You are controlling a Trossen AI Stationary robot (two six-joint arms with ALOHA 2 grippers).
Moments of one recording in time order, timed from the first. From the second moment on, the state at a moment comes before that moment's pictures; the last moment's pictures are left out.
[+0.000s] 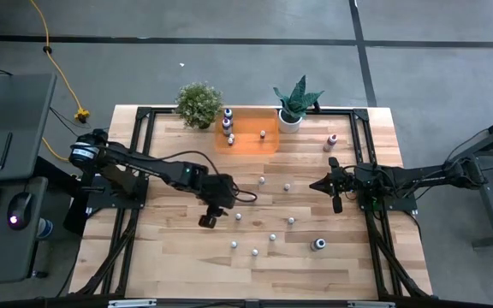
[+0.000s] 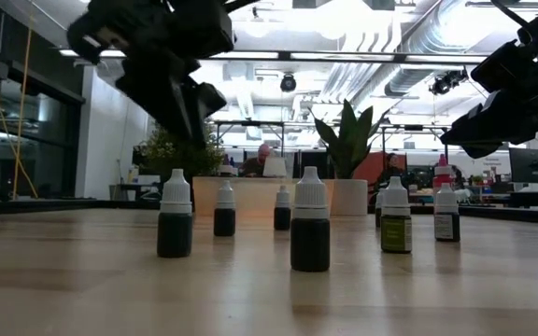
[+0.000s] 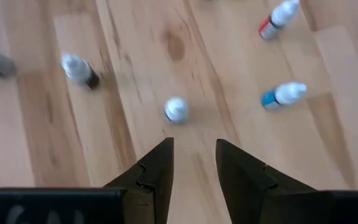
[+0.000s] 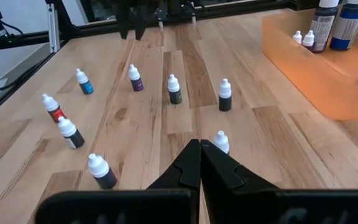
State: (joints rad) left arm -0.14 1.56 1.01 -0.42 0.17 0.11; right arm 0.02 0.35 0.01 0.04 0.02 0.16
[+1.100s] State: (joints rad) left arm -0.14 1.59 0.85 -0.10 0.10 0.22; right arm 0.02 0.35 0.01 0.04 0.02 0.16
